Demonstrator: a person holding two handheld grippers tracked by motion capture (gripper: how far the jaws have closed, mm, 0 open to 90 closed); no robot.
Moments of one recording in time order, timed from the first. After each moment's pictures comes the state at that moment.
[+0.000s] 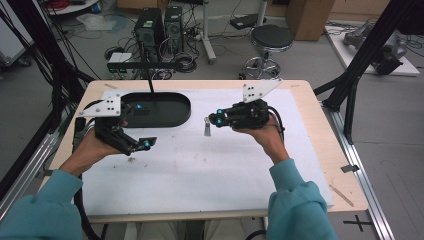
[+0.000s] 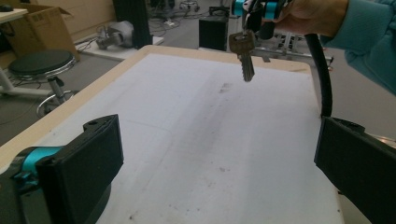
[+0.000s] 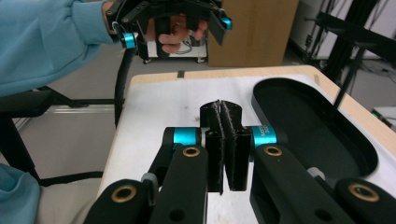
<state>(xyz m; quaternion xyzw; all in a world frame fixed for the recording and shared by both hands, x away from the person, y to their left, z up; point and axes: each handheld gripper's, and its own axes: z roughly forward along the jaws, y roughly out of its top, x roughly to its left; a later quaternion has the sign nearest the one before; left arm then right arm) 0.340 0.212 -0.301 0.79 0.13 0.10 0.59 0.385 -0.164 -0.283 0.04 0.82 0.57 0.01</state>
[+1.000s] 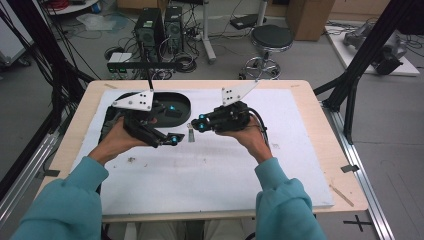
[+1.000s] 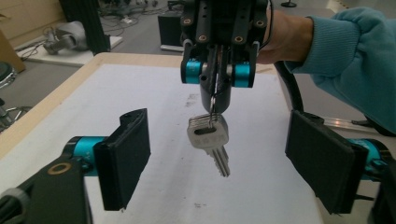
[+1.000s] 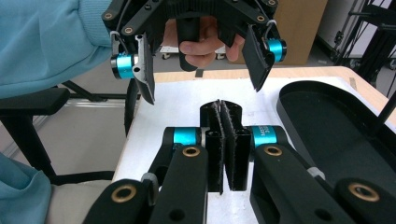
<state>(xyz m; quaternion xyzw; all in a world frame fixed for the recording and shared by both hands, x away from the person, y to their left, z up) 0.359 0.153 -0.292 0.81 0.07 0.04 0.58 0.390 -0.123 -0.296 0.01 0.83 0.56 -0.02</state>
